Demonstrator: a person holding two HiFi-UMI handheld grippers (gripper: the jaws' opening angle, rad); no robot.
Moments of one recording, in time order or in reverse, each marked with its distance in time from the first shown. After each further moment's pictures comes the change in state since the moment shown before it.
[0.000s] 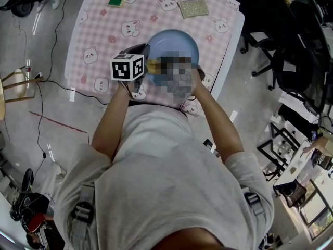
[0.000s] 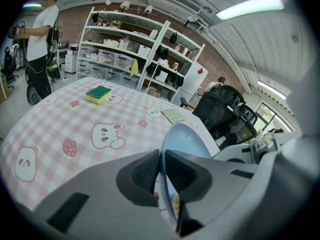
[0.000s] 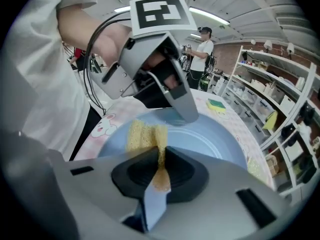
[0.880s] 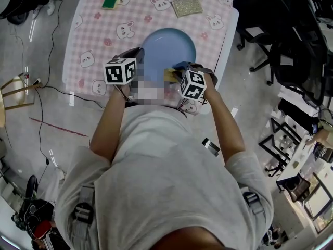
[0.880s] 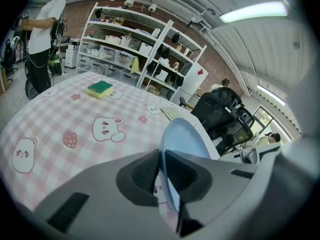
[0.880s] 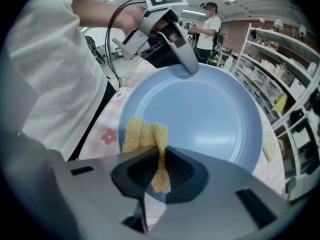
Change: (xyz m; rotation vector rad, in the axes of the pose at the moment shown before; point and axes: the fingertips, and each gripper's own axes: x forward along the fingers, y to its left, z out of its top) left arm -0.007 -0.001 -0.011 -0.040 0.008 -0.030; right arm -0.028 0.030 -0.098 0.025 0.209 0.123
